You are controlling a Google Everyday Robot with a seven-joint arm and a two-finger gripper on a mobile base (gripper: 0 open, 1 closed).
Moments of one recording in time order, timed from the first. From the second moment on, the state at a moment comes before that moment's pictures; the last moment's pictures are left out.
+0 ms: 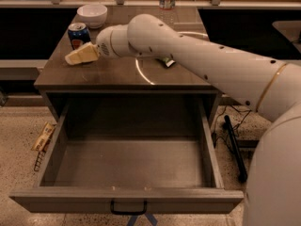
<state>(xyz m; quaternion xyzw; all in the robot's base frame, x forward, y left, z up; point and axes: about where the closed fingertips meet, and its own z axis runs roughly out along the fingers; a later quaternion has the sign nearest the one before) 0.717 0.182 0.899 -0.40 0.71 0.26 0.51</state>
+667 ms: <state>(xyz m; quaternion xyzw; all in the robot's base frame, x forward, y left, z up) 0.758 0.216 0.903 -0.39 0.70 0.27 0.54</state>
